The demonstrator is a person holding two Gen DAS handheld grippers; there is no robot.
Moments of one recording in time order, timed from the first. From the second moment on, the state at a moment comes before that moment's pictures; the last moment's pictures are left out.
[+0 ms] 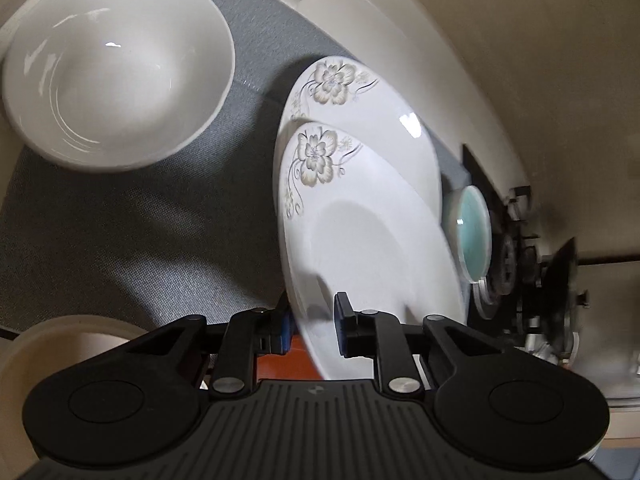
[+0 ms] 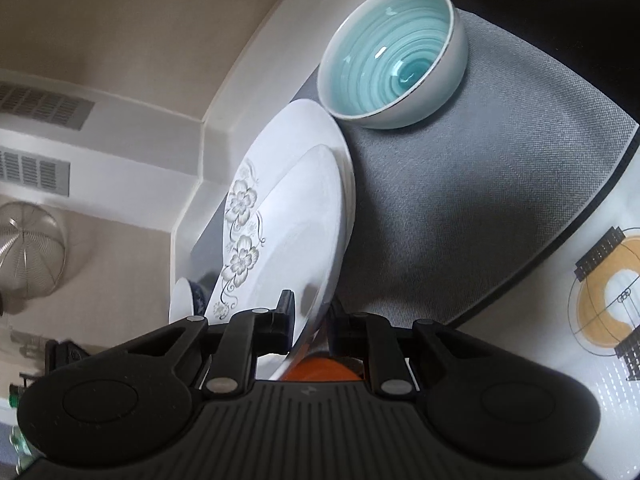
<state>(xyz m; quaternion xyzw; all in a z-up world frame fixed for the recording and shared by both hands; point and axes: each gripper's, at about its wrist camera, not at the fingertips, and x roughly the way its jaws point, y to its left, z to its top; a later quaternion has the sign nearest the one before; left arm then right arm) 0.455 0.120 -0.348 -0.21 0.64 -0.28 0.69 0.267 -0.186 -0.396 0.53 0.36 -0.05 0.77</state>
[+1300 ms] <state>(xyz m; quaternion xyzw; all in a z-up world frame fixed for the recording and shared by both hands) 0.482 0.109 -0.355 -0.18 0.63 -0.26 0.71 0.299 -0.188 -0.390 0.46 0.40 -0.11 0.79</state>
